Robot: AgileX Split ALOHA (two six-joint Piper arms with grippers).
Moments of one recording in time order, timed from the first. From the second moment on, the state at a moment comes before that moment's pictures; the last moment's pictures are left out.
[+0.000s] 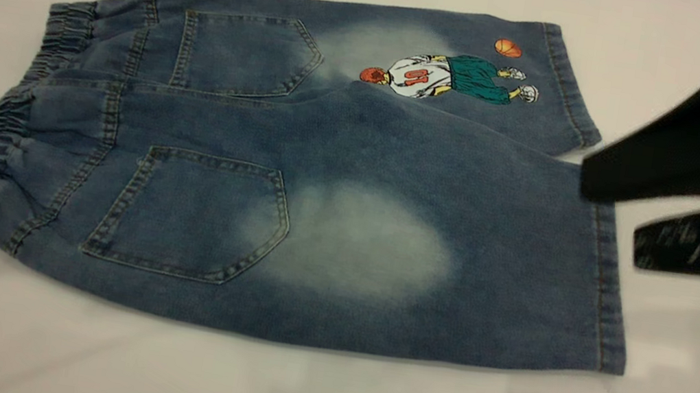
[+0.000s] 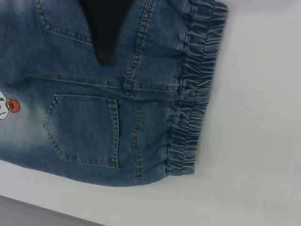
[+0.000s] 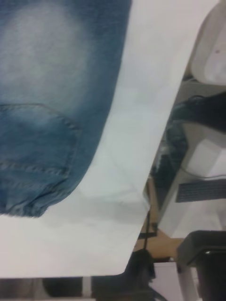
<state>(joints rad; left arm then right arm) -0.05 1.03 -0.65 -0.19 0.41 -0.14 0.13 1.49 -0.36 1.55 0.79 -1.15</state>
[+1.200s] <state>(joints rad) -0.05 1.03 -0.65 -0.18 0.42 -0.13 -0.02 2.10 -0.36 1.75 0.90 -1.55</state>
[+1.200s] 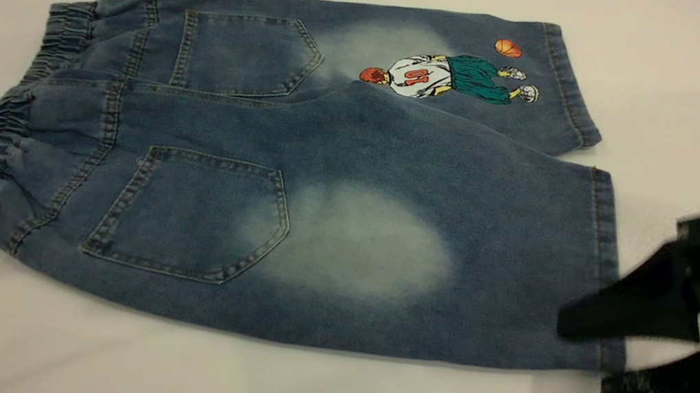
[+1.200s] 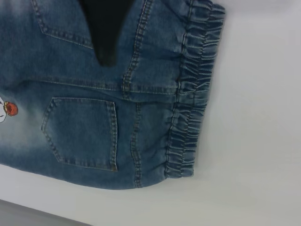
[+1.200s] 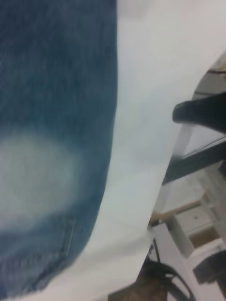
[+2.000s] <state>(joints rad) -0.05 1.03 -0.65 -0.18 0.41 -0.12 -0.02 2.24 -0.51 1.73 0.89 -1.57</state>
